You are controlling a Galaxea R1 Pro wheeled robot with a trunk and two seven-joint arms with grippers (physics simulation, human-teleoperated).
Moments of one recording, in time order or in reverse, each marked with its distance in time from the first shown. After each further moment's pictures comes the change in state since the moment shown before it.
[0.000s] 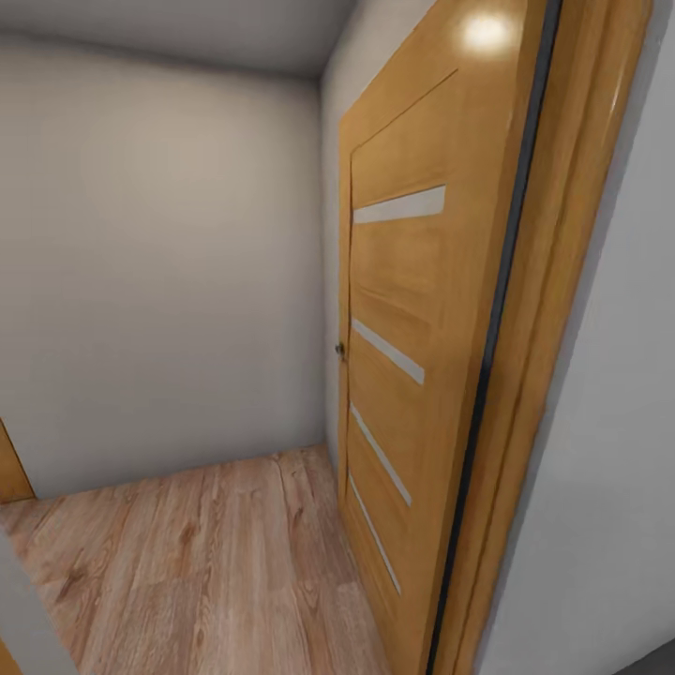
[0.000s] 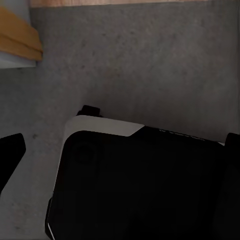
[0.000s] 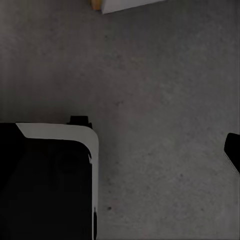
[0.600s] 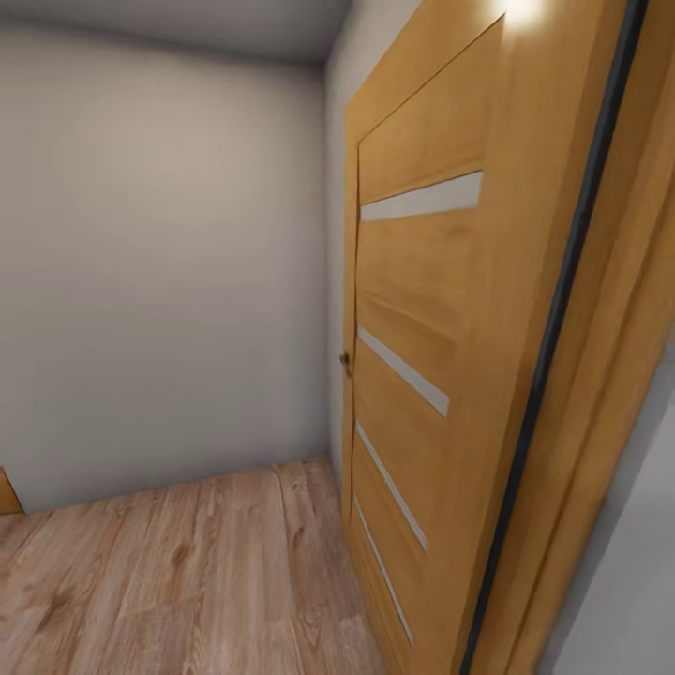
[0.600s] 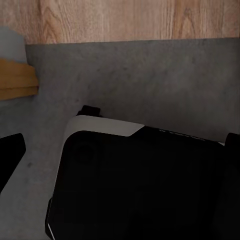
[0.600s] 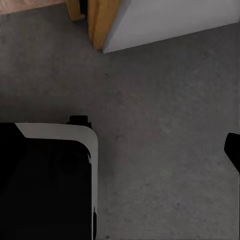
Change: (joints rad) left arm 0.000 0.000 -0.001 0.000 0.000 0.000 0.000; right arm 0.000 -0.001 0.000 0.000 -0.001 0.001 -0.001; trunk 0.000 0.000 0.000
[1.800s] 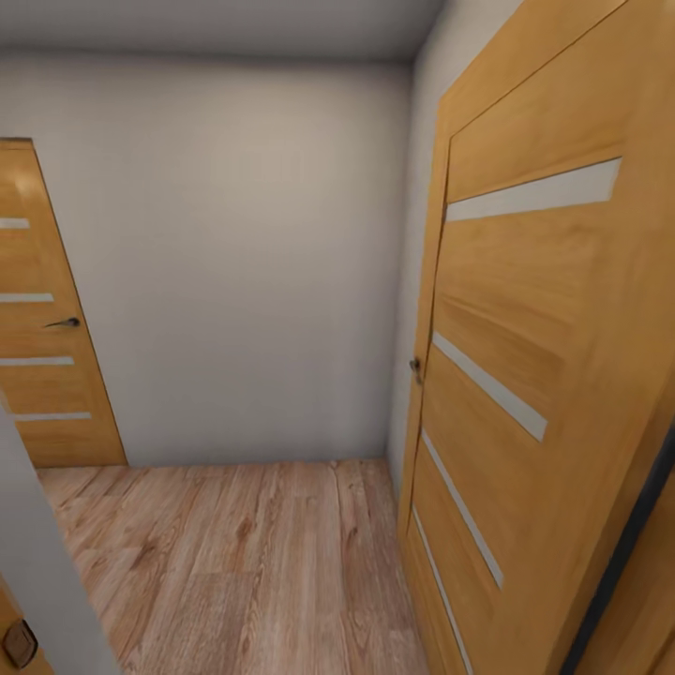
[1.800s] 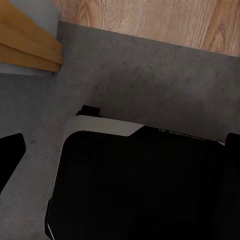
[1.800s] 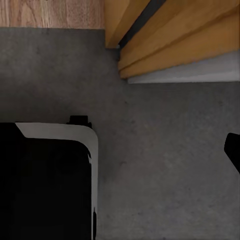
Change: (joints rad) left arm 0.000 -0.002 0.000 0.000 -0.003 0.000 0.000; right arm 0.000 0.000 0.001 0.000 0.000 0.000 0.001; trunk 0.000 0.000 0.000
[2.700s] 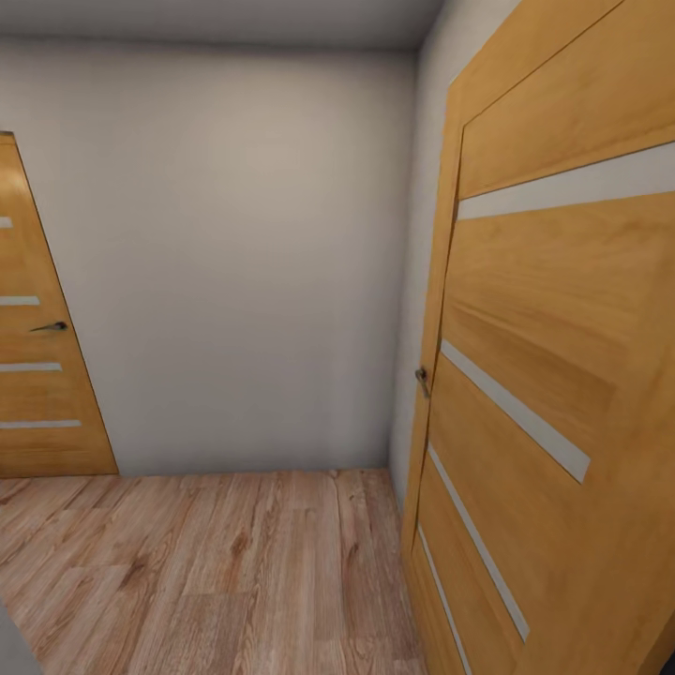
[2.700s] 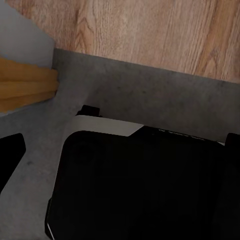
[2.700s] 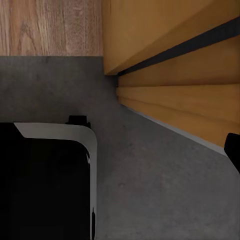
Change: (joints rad) left arm 0.000 0.000 0.000 0.000 0.001 0.000 0.000; right arm 0.000 -0.003 0.000 0.000 0.001 0.000 0.000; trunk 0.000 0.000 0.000
